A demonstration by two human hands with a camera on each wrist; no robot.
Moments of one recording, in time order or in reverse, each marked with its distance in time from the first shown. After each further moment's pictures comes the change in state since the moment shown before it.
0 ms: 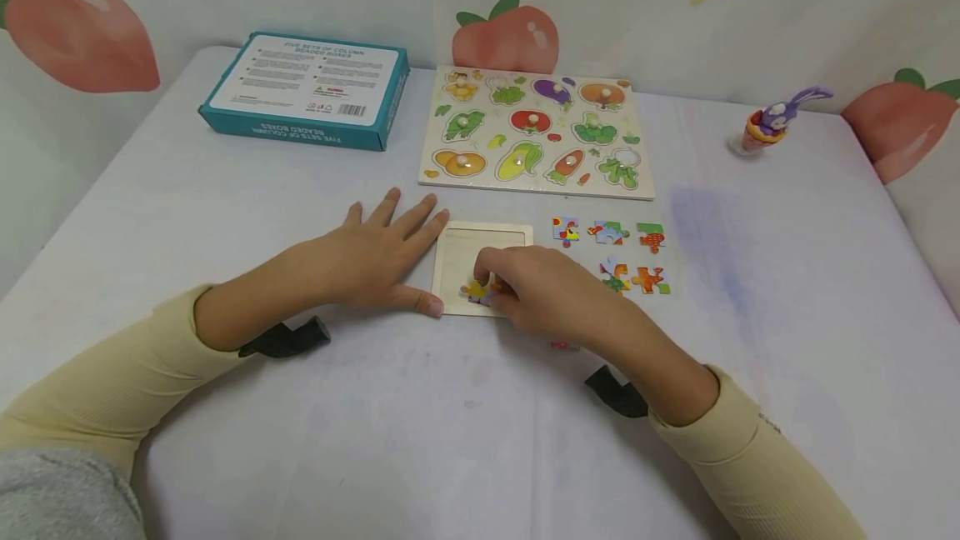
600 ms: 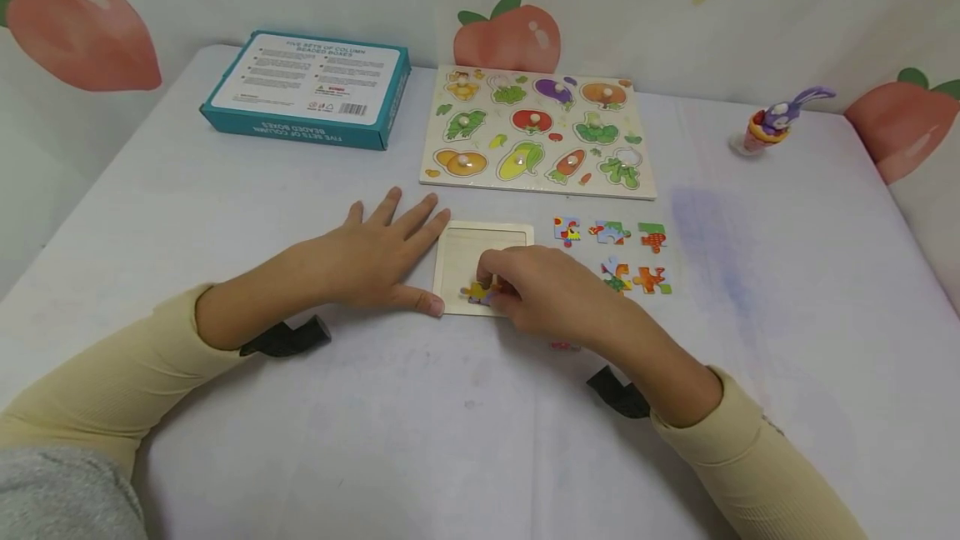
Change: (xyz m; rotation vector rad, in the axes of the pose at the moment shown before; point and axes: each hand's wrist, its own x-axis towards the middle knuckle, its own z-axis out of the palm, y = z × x) left_hand 0.000 0.000 0.000 -0.002 0.005 -0.004; right_hand -0.001 0.001 0.000 -0.003 0.034 -0.053
